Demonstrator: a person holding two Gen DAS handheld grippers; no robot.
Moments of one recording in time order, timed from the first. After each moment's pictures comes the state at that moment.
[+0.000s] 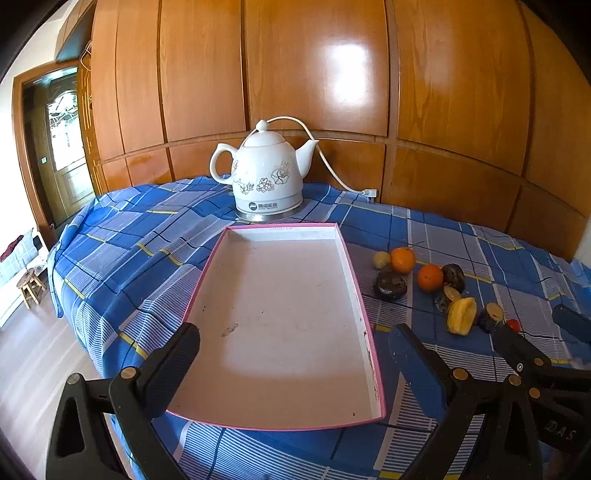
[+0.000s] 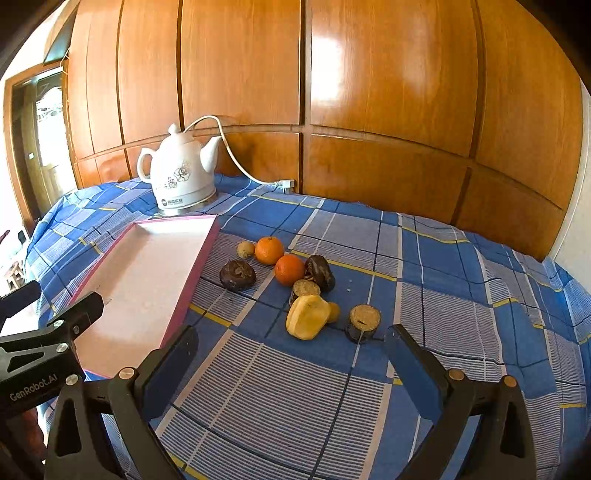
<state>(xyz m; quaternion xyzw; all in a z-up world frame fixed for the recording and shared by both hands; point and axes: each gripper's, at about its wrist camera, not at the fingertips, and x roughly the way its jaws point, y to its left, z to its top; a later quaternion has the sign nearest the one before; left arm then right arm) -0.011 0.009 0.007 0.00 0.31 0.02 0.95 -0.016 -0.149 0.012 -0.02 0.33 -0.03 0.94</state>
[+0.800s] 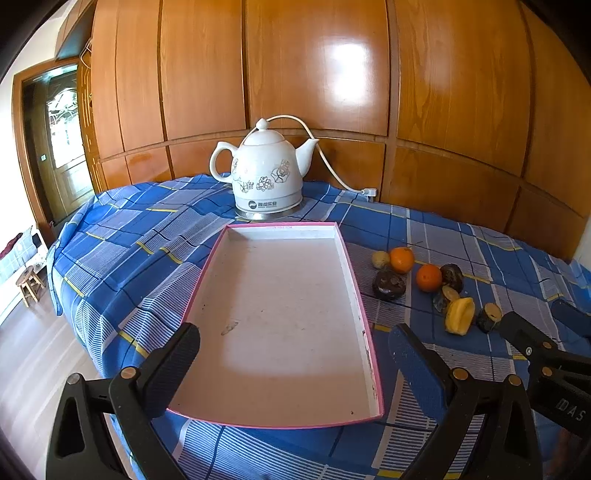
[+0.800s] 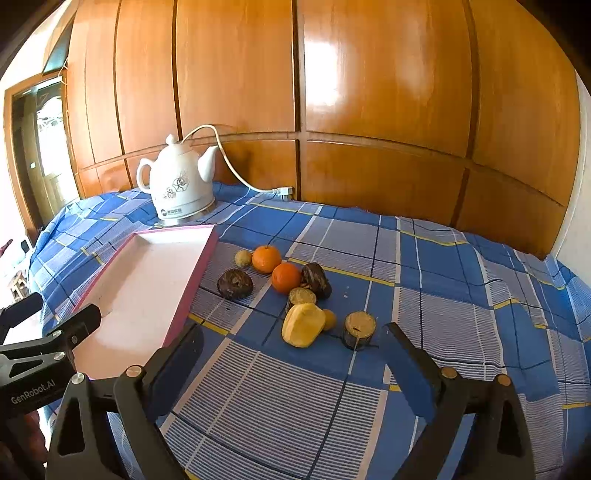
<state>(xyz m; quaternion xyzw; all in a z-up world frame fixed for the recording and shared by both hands) -0.012 0.009 0.007 0.00 0.32 0.02 0.95 -0.015 -0.160 0.015 0.00 0.32 -0.02 0.95</state>
